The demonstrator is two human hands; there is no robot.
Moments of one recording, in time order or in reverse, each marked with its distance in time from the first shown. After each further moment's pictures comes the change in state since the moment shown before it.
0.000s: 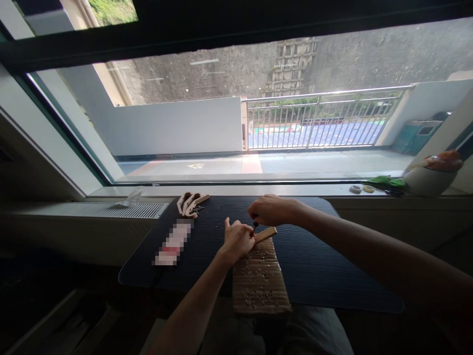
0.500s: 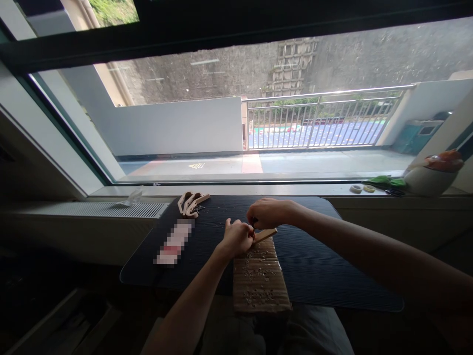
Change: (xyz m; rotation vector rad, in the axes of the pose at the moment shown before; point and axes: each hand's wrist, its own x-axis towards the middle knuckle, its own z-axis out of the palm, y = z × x) left_hand 0.004 -0.009 -0.002 -0.034 -0.085 0.058; right_hand 0.012 0.002 0.010 0.034 -0.048 -0.083
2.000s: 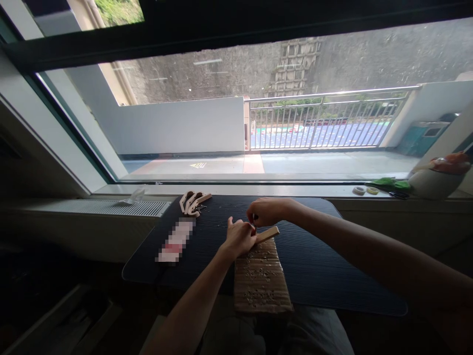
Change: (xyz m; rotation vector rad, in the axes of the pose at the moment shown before) left_hand 0.005 0.001 0.006 -0.008 0.065 -0.024; right_hand 0.010 0.005 -0.002 0.112 -0.042 0.014
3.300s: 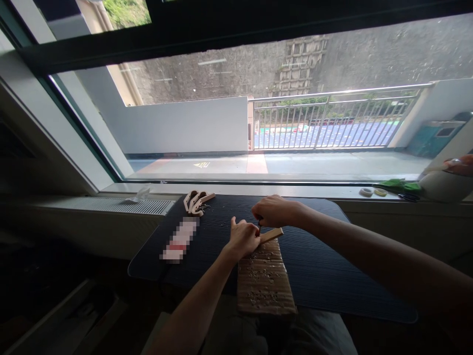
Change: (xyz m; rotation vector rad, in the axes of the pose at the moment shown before) left_hand -0.004 0.001 -0.001 0.023 0.011 0.002; right_hand -0.015 -0.015 -0.007 -0.197 0.072 0.114
